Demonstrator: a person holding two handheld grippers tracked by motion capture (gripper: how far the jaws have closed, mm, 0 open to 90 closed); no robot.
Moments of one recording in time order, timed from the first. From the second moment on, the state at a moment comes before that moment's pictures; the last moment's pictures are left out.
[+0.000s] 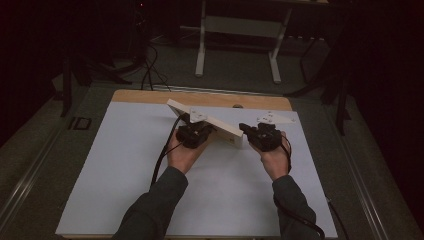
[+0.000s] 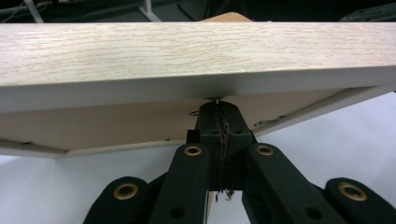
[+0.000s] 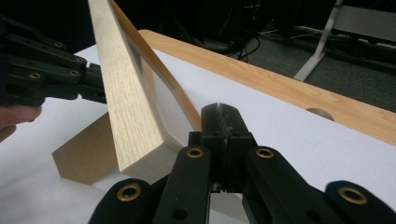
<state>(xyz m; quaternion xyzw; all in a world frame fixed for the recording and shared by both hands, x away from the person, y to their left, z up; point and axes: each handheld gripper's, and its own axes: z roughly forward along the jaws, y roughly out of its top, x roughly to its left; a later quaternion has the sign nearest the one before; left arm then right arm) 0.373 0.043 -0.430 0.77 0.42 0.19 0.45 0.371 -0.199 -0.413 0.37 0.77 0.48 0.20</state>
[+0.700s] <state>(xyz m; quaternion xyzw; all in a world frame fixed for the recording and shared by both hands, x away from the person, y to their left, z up) 0.373 0.044 -0.429 0.77 0.42 0.19 0.44 0.363 -0.187 -0.411 0.33 0.79 0.48 0.20</state>
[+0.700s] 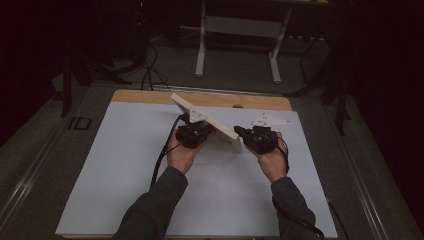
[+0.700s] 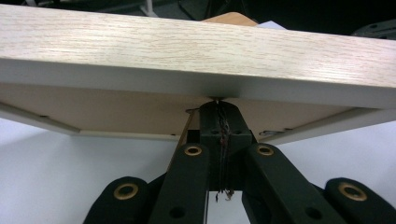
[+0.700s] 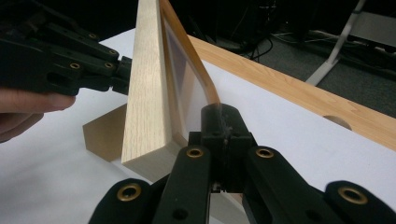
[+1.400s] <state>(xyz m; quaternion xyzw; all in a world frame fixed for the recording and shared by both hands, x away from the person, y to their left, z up) 0.374 0.046 -0.429 0.78 0.41 0.19 0.44 0.358 -0.178 -0.408 0.31 0.80 0.47 0.19</state>
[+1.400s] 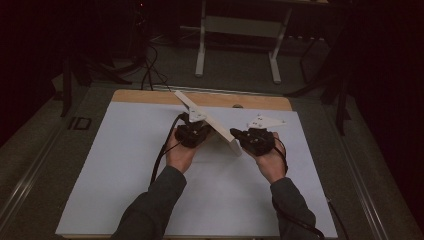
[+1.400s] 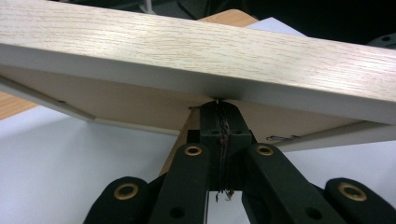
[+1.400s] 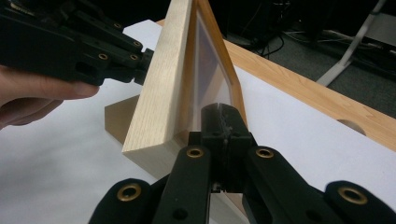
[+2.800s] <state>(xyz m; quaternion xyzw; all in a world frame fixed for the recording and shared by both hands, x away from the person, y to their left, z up) 0.377 0.052 -0.429 0.79 0.39 0.18 0.44 0.346 -0.155 -0.405 0.26 0.83 0.46 0.19</state>
